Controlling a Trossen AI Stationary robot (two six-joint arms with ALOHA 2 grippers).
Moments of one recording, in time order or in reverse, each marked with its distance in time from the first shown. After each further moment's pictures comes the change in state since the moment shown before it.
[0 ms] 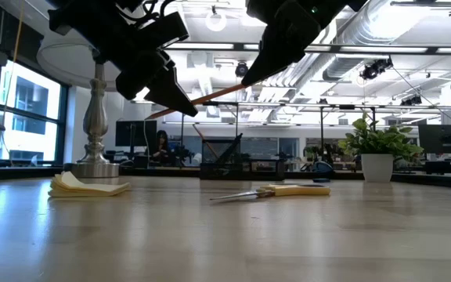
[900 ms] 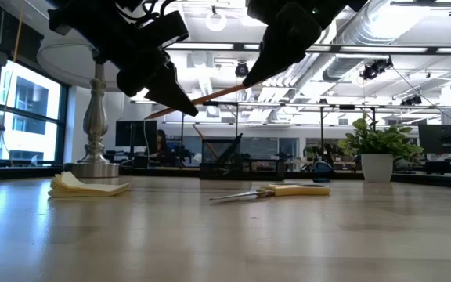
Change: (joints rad) left arm 0.000 0.000 0.000 0.005 0.016 -0.037; right arm 0.000 0.000 0.000 -0.009 0.001 -0.009
